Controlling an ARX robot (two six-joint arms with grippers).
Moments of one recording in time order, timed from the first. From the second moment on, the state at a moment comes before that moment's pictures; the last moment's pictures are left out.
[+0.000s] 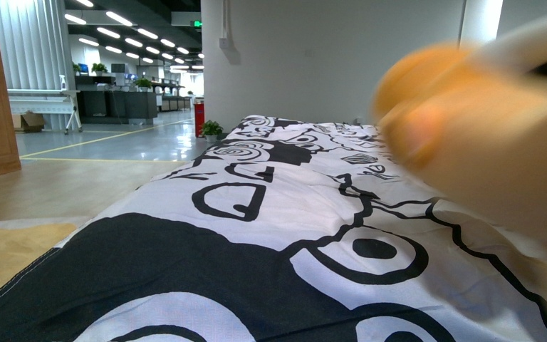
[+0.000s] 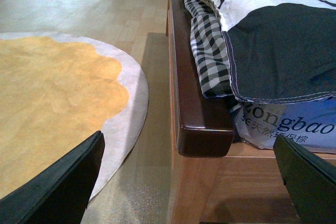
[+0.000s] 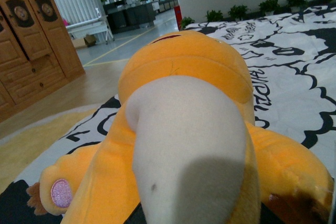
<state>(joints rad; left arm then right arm) 0.00 0.05 0.00 -0.01 -0.02 0.00 -0.04 0.84 0.63 0.34 -0.39 0.25</state>
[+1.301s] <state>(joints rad) 0.00 0.05 0.00 -0.01 -0.03 0.00 -0.24 0.18 0.09 0.36 -0.53 0.09</state>
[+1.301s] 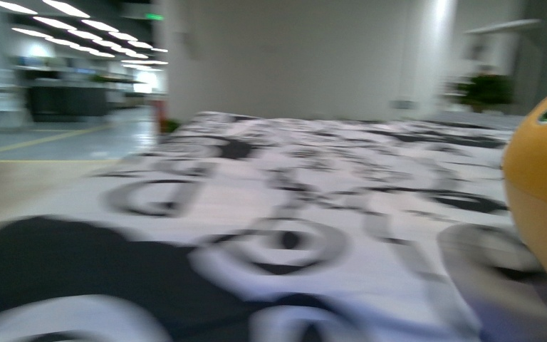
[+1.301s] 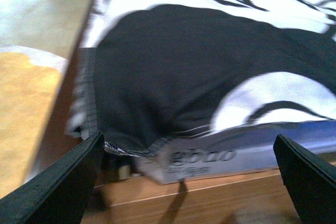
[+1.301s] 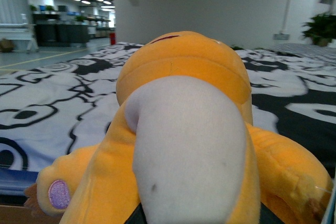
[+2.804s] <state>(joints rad) 0.01 0.06 0.00 -0.01 -0.11 0.00 -0.24 0.18 0.09 0.36 -0.53 0.09</state>
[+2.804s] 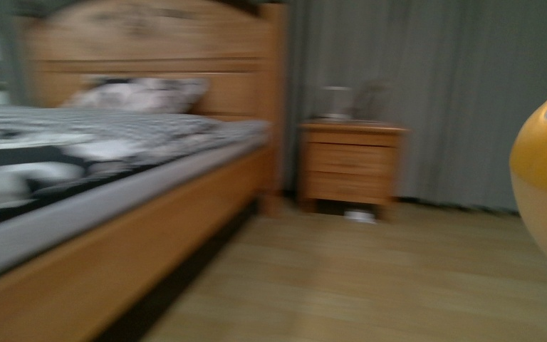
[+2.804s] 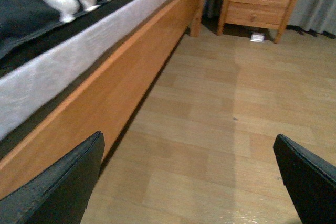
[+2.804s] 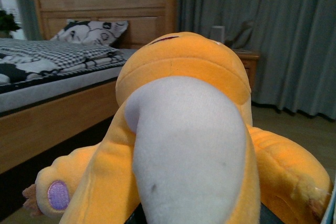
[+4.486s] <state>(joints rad) 0.00 0.06 0.00 -0.01 -0.10 0.00 -0.24 0.17 0.09 0.36 -0.53 0.09</state>
